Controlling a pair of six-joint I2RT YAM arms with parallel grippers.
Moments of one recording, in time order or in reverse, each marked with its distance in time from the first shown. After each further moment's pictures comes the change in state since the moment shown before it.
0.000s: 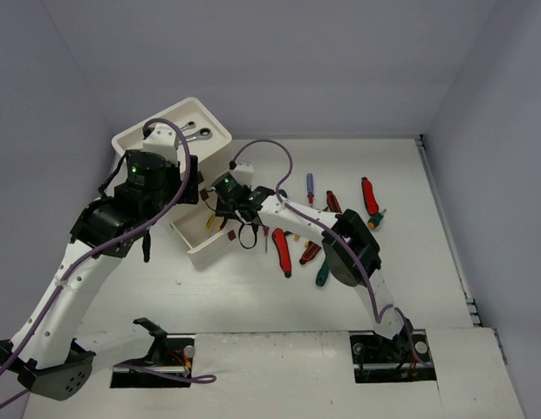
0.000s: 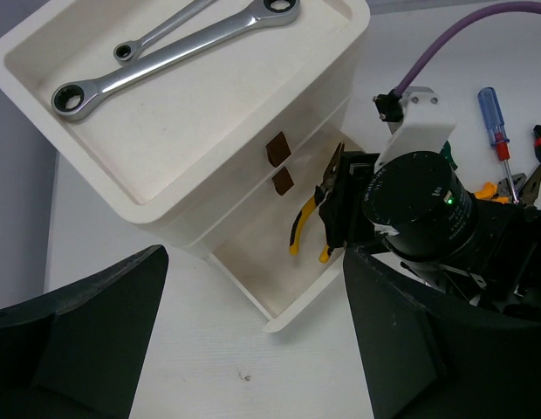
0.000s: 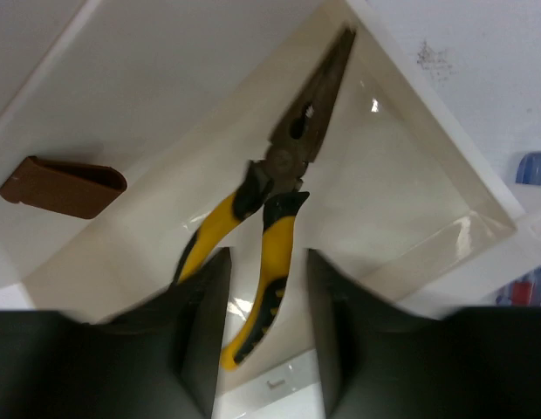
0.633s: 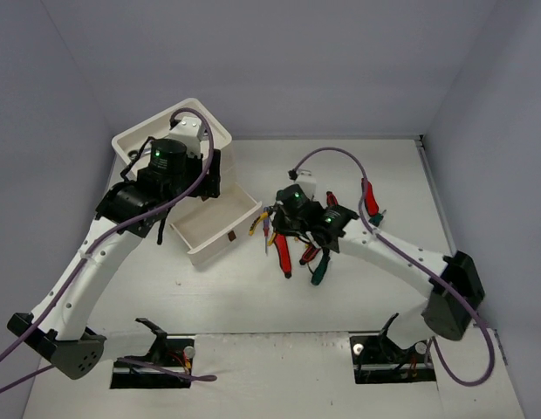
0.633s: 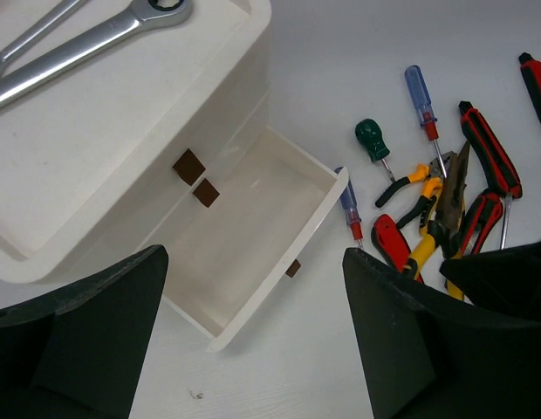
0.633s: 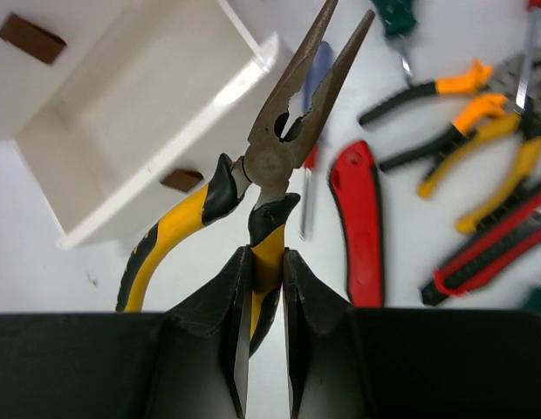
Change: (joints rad) left arm 0.000 0.130 0.043 0.053 0.166 -0.034; right arm -0.055 -0.693 -0.615 -0.037 -0.035 -0.032
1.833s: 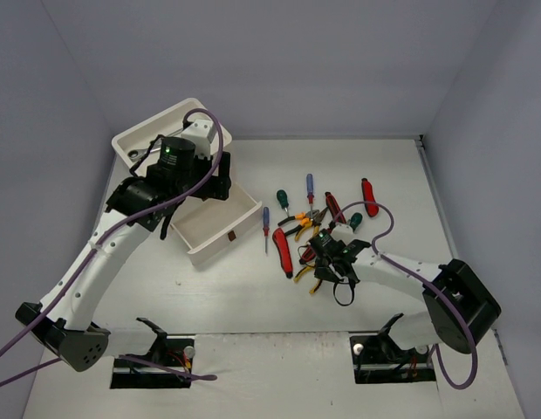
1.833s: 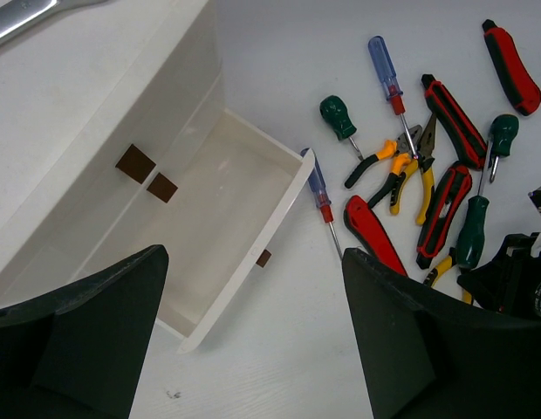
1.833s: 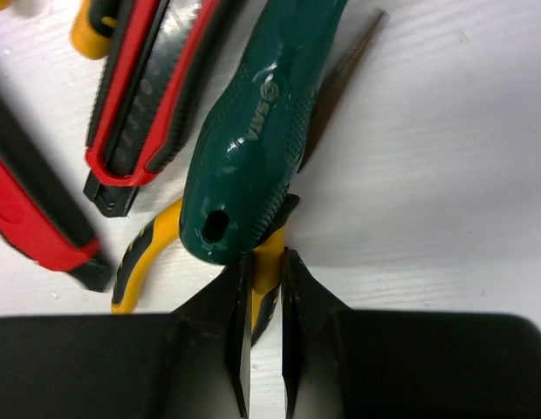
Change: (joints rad) left arm 0.002 0.053 0.000 0.001 0.120 -0.019; right arm -0.131 -0.139 -0.574 -0.015 -0.036 0.145
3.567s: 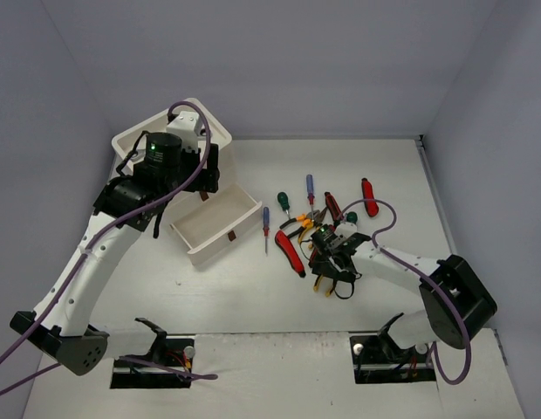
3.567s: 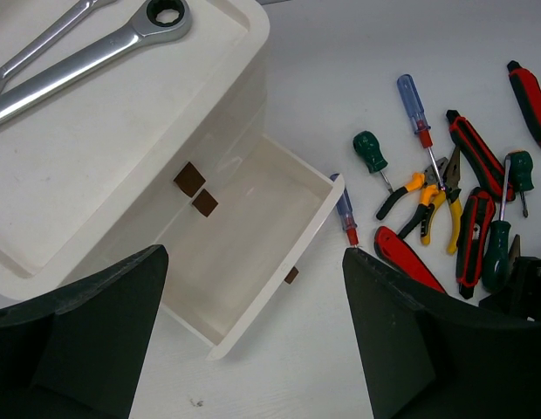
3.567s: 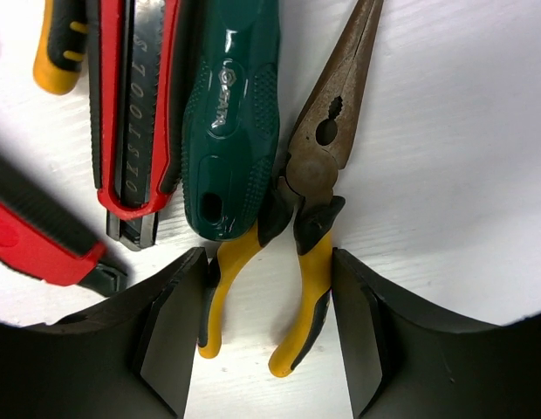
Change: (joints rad) left arm 0.043 -0.023 0.036 -0.001 -0.044 0.034; right arm -0.047 0.038 0.055 -0.104 0.024 -0.022
